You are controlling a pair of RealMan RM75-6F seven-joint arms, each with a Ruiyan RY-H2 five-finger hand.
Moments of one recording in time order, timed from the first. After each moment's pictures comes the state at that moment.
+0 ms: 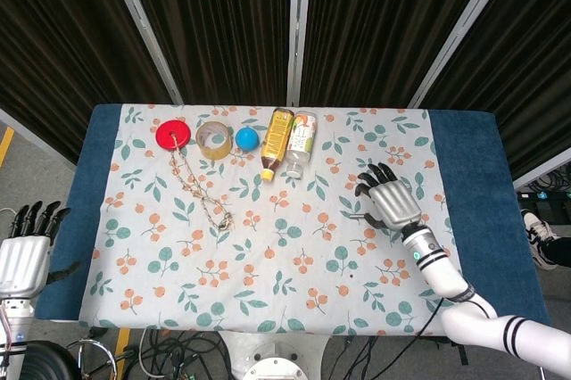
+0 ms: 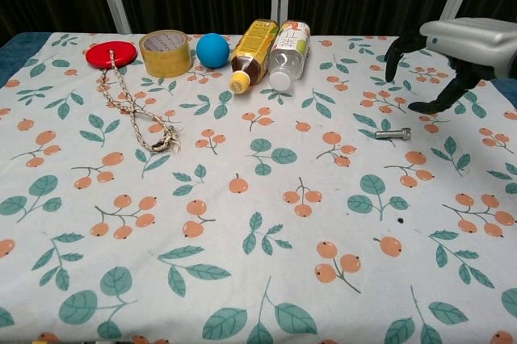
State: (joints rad) left arm -0.09 -1.16 -0.07 -1.66 1.42 1.47 0.22; right arm 0.63 -1.43 0.20 -1.46 -1.25 0.90 -0.29
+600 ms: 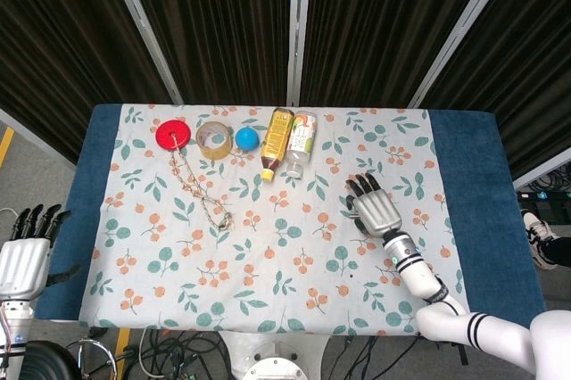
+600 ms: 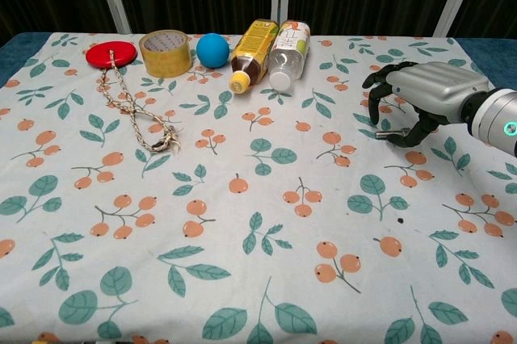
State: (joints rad) left arm -0.09 -1.17 -0.06 -1.64 1.42 1.47 0.18; right arm 0.67 -1.62 0.14 -1.25 -1.22 0.92 -0.37
